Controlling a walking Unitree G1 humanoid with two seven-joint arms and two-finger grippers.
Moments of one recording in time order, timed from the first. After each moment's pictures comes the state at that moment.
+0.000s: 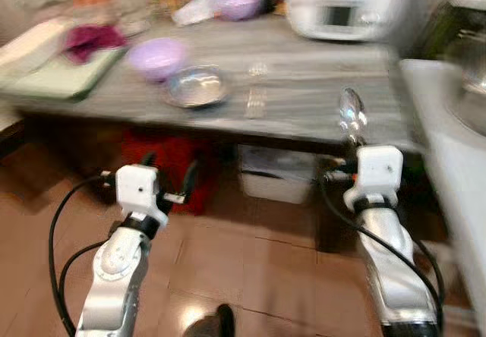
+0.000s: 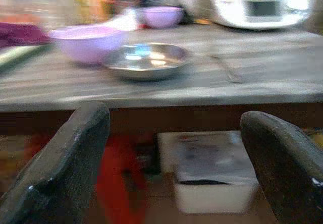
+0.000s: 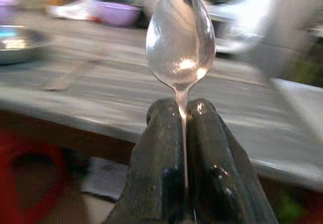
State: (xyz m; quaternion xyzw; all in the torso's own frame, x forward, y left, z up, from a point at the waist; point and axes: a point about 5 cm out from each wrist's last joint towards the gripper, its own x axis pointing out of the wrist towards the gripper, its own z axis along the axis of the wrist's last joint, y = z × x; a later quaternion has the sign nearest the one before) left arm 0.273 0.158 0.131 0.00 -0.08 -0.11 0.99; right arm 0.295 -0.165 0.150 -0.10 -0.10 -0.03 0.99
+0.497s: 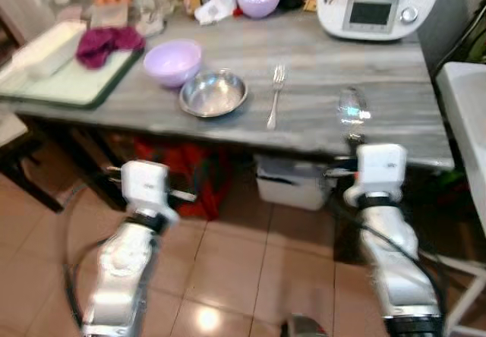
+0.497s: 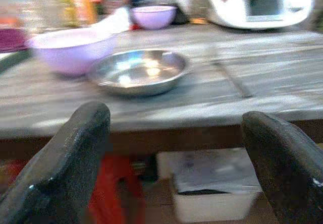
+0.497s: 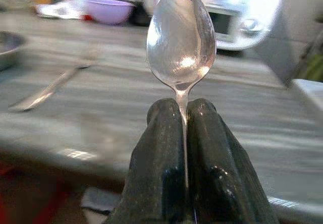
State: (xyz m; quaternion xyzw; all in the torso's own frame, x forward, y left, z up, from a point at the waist) left arm 0.273 0.141 0.129 -0.01 -0.08 -0.15 0.99; right arm 0.297 -0.171 0.151 -0.09 -0.09 -0.04 0.99
